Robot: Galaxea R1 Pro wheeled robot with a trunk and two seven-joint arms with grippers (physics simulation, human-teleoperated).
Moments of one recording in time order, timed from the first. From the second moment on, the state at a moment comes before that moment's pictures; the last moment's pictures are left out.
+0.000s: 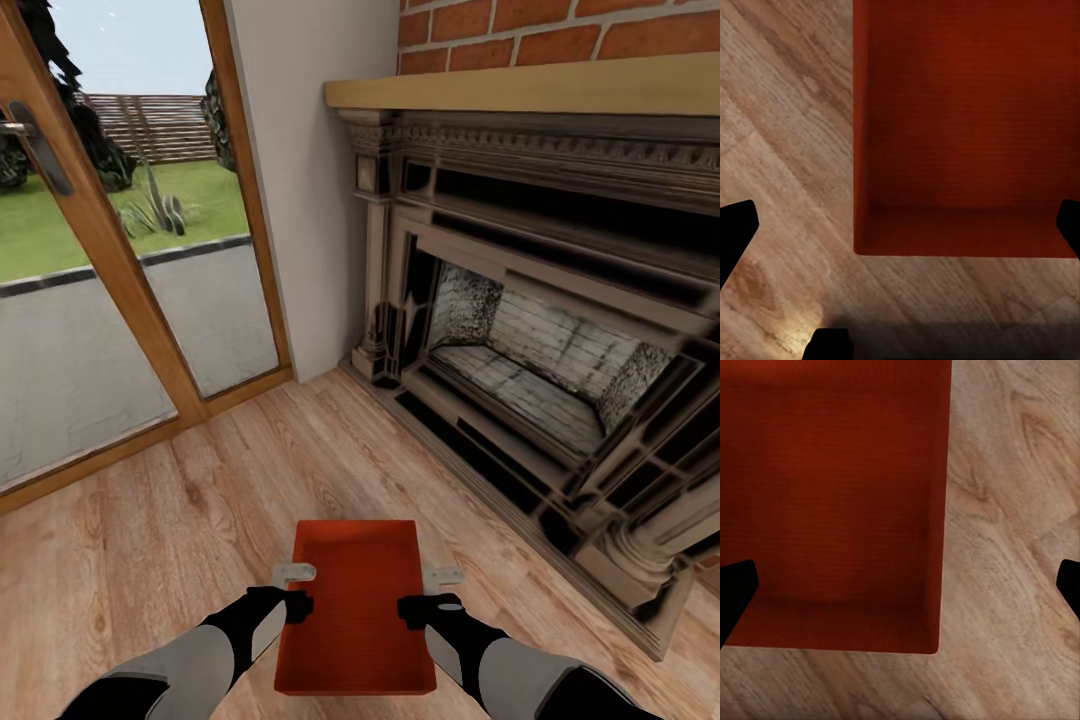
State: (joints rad) left arm -0.75 -0.15 -0.02 -0.11 0.07 0.23 0.15; right arm -0.74 0.17 0.58 -0.03 -0.53 0.01 -0.17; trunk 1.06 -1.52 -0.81
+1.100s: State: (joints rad) left arm -0.75 -0.15 -0.02 -0.11 0.07 0.23 0.15; right arm -0.74 0.17 0.58 -0.03 -0.53 0.01 -0.17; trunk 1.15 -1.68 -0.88
